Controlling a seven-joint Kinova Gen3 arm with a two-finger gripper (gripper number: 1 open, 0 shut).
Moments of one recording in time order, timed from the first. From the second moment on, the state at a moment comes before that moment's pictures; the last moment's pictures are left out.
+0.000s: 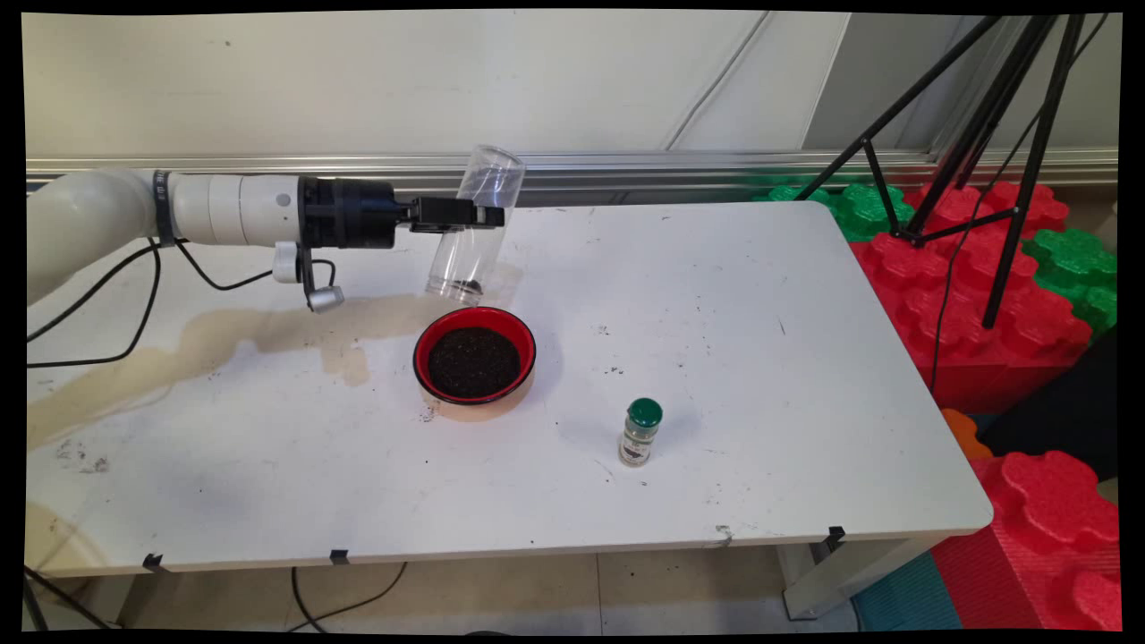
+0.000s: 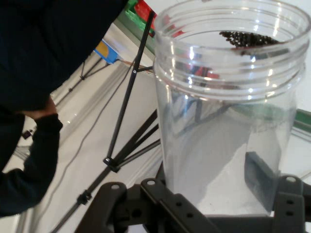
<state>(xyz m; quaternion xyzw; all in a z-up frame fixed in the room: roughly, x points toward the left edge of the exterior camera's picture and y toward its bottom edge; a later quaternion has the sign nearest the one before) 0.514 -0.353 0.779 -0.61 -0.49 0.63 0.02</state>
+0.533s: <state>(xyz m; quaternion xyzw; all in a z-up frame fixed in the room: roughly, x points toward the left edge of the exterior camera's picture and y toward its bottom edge) 0.516 -0.351 0.790 -0.53 -0.58 0.61 0.08</state>
